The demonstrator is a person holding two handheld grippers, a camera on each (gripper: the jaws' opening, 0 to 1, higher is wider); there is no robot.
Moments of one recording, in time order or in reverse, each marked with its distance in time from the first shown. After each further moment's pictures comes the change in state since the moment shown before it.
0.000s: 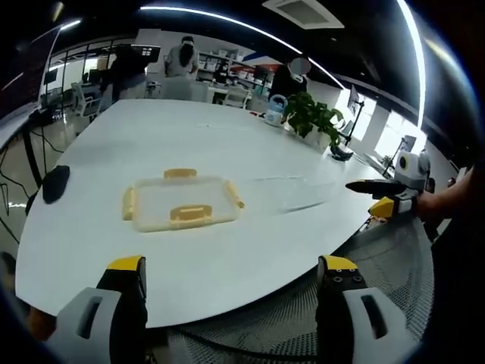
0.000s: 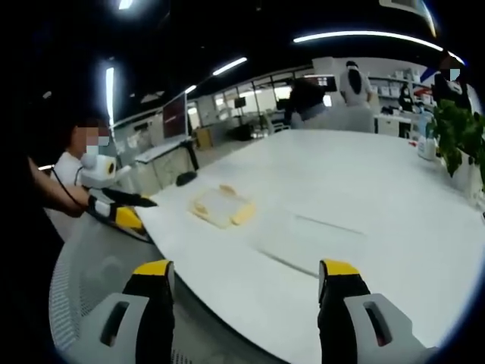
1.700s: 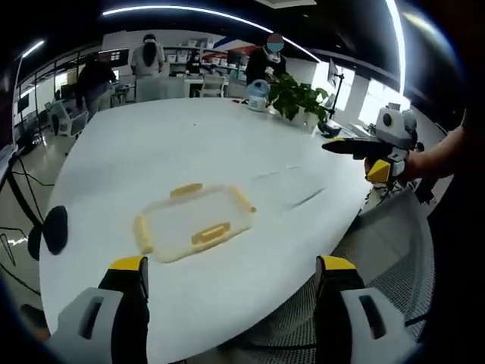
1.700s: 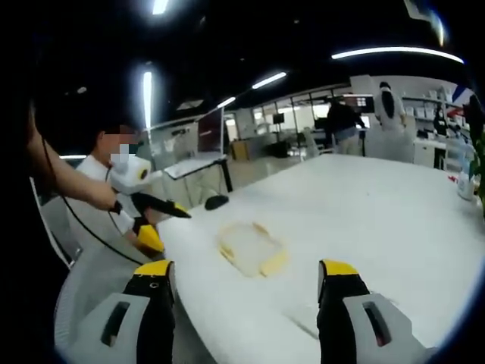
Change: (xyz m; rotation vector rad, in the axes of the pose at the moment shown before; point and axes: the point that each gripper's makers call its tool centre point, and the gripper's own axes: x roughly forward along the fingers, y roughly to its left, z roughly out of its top) left arm 0.003 0.034 0.034 0.172 0.089 -0.073; right arm 0.060 0.037 0.067 -0.108 -0.088 0.194
